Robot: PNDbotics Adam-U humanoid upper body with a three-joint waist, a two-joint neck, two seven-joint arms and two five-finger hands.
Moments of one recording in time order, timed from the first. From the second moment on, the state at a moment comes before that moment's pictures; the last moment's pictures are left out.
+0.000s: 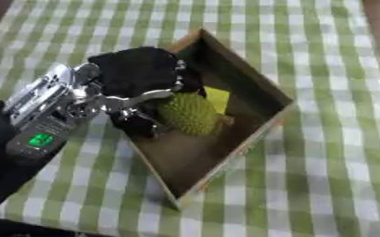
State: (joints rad) left arm -0.90 0.38 -0.63 -1.75 -0.85 -0.07 -0.61; right arm -0.56 -0.72 -0.07 -1.98 -0.06 -0.51 -0.22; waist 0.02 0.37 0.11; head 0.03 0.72
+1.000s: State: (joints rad) left arm -0.87 0.39 -0.60 -1.83 -0.97 -0.07 -0.70; right arm -0.55 -0.72 -0.08 -1.98 -0.06 -0.51 -0.24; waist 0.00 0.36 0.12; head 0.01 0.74
